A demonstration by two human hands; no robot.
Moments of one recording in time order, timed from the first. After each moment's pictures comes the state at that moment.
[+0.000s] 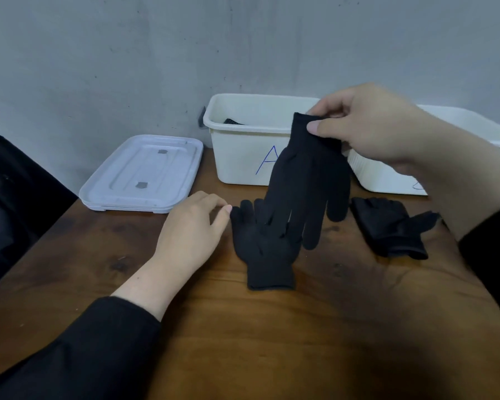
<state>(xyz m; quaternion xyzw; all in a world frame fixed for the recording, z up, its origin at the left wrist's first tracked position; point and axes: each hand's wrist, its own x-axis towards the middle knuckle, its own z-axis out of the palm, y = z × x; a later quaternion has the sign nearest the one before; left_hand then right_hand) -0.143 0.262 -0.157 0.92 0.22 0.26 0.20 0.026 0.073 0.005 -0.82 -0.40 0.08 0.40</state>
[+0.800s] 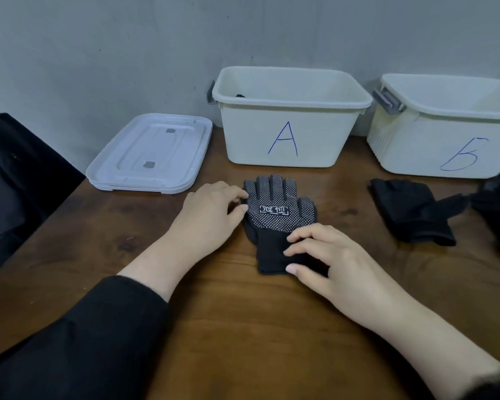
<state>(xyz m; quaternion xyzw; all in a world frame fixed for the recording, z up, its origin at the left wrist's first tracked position) -0.136 0.269 -0.172 0.95 0.19 0.16 0.21 -0.051 0.026 -0.174 -0.80 -0.53 0.07 0.27</state>
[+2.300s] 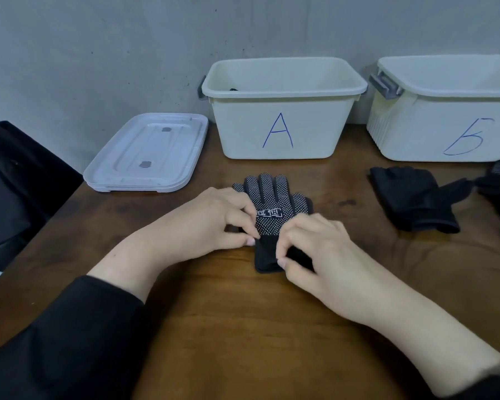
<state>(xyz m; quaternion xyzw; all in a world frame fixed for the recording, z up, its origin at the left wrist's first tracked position) -0.149 0.268 -0.151 0.97 -0.09 0.07 0.20 -0.058 0.035 -0.163 -0.78 -0.57 0.04 0.26</state>
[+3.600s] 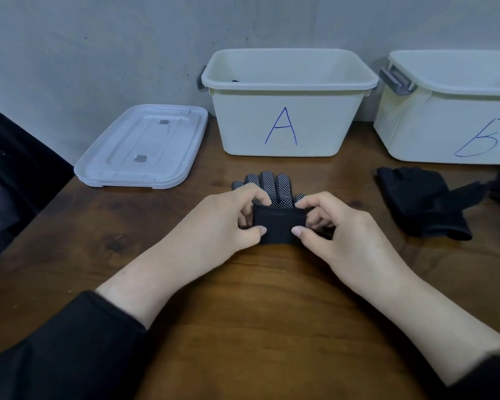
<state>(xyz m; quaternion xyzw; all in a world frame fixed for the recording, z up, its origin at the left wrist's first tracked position) -0.146 0.234 -0.154 0.93 0.11 0.10 0.33 -0.024 0.045 -0.176 -0.81 -0.43 0.04 0.39</state>
